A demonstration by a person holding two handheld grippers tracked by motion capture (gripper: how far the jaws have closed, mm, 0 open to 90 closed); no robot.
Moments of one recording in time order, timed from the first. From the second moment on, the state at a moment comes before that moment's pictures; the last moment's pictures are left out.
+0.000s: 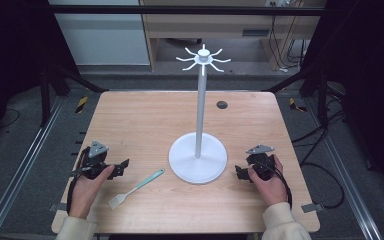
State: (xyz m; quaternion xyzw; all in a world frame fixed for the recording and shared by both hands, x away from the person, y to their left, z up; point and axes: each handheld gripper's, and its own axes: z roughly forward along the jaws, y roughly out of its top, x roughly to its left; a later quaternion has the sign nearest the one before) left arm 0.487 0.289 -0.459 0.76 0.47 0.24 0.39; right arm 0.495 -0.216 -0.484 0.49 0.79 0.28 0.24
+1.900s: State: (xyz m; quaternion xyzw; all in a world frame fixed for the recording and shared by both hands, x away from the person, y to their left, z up) left arm 0.502 0.215 -0.464 0.88 0.35 0.17 0.28; right arm 0.495 -0.221 -0.484 0.49 0.79 0.27 0.24
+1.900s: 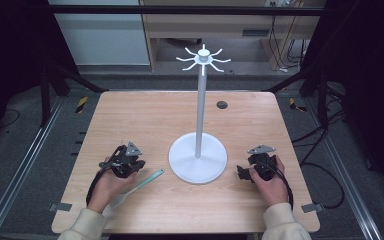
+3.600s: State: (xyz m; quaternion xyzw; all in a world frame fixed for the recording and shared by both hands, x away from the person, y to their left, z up) left arm 0.478 0.183 -0.454 0.93 0.26 0.13 0.24; right arm 0.495 -0.221 -0.485 0.49 0.79 0.27 0.24
